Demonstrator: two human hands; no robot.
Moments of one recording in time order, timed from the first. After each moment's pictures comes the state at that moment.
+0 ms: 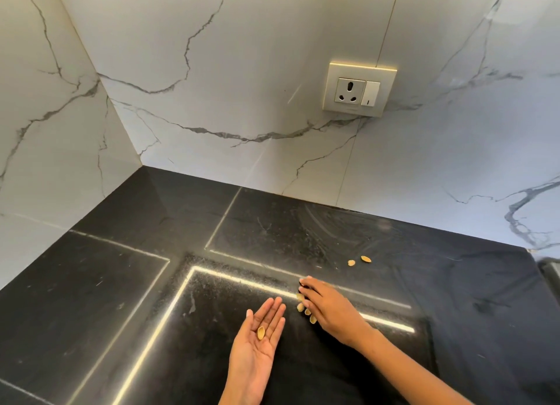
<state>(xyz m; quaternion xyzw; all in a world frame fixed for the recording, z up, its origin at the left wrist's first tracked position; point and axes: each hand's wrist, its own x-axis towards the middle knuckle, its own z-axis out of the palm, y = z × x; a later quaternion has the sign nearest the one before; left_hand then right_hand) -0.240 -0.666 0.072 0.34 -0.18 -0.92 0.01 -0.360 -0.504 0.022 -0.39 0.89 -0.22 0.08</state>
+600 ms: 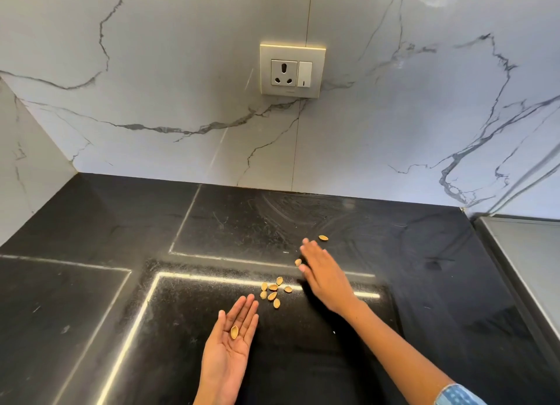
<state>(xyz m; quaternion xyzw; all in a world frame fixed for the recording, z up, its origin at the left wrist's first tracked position) -0.237 -0.650 0.060 0.31 -0.21 -0.93 -0.02 -0.375 -0.451 0.023 -0.22 0.96 -0.19 0.02</state>
